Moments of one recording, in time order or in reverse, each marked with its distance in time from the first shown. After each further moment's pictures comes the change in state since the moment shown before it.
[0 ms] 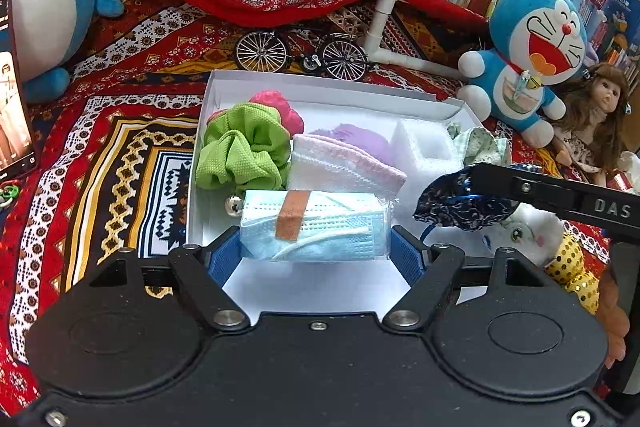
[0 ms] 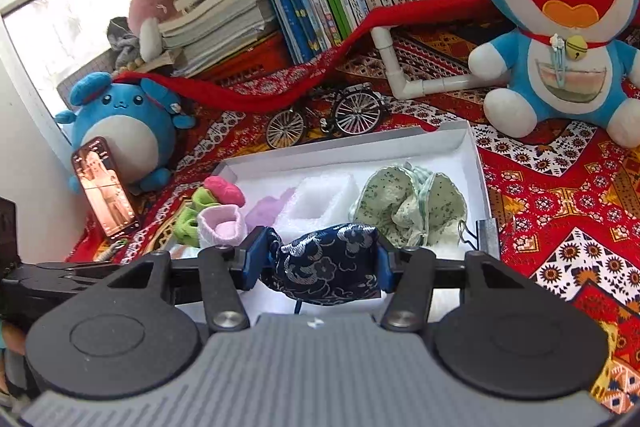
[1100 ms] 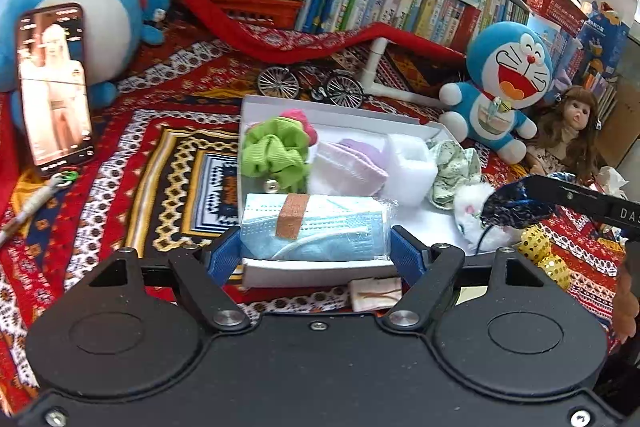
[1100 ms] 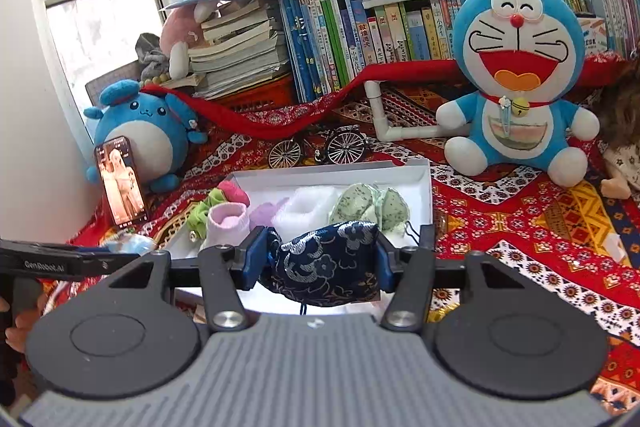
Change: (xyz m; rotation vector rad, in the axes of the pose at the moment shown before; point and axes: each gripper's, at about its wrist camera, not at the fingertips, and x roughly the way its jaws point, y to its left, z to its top) left arm -0.081 0.017 -0.035 -0.007 -0.116 -0.027; right arm -0.087 0.004 -0.021 -0.104 -0.137 -0.019
